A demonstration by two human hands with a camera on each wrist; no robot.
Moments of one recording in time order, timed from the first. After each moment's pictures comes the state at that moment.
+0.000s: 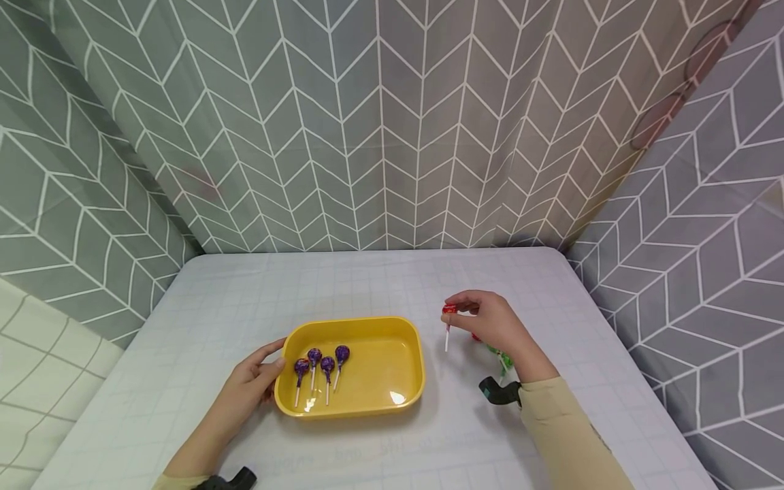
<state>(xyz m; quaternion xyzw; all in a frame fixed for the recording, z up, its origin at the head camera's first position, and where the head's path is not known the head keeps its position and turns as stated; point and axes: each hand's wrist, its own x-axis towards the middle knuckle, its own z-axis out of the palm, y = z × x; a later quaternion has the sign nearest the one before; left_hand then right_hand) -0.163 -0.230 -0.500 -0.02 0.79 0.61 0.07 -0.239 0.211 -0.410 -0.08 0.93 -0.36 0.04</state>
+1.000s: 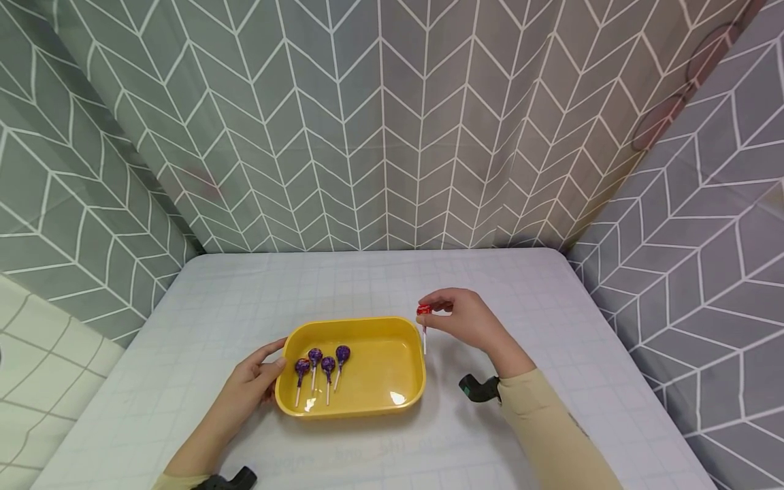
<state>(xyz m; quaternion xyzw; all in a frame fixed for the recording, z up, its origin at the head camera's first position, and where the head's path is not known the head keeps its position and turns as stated) -0.164 -0.229 -0.499 -0.02 0.78 0.62 0.08 -0.240 0.173 -0.400 -0.16 0.90 -0.39 0.04</state>
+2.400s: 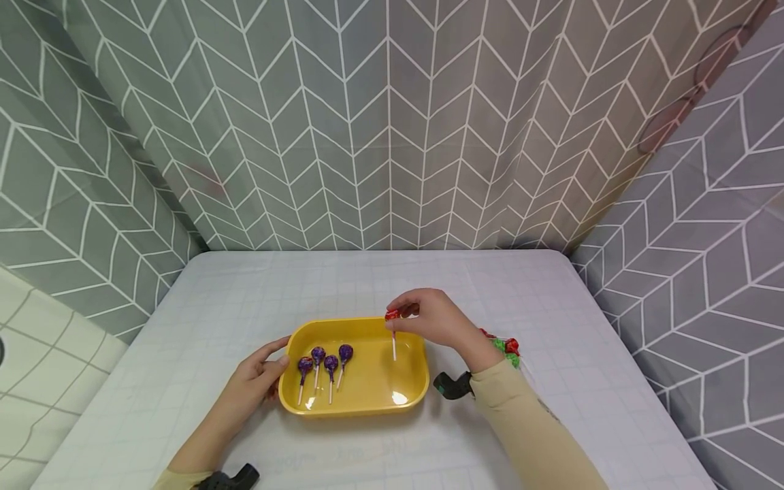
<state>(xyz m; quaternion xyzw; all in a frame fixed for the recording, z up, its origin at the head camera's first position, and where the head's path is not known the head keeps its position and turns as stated) -0.164 -0.230 -0.498 -0.03 0.79 0.61 0.08 -0.244 0.118 -0.394 -0.23 0.90 -0.38 0.07</state>
